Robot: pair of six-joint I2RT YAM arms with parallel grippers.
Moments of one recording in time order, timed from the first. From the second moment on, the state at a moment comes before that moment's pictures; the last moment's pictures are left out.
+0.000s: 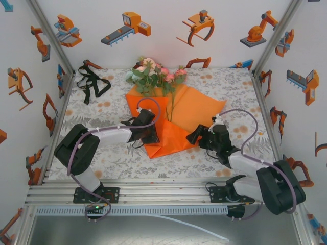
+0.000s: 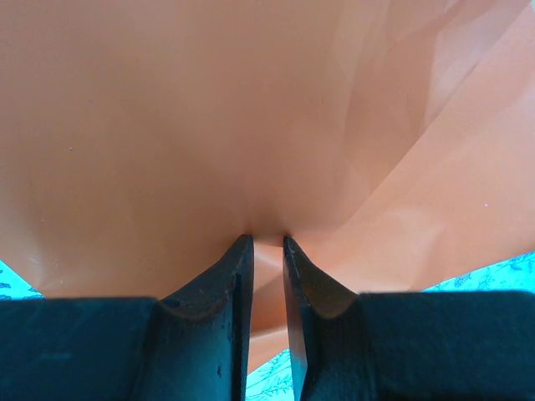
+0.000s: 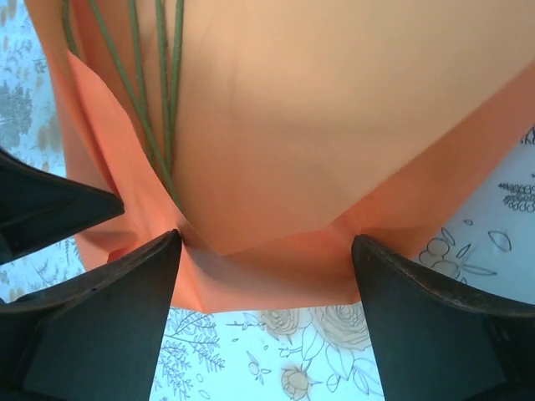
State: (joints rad) left arm -0.77 1.68 0.88 -0.15 0.02 -0.79; right arm 0.40 1.15 0.25 0.36 -0.17 0.70
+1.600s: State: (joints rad) left arm -0.78 1.70 0.90 -0.16 0.00 -0.79; right arm 0.31 0.96 0.23 0.15 -0.16 0.80
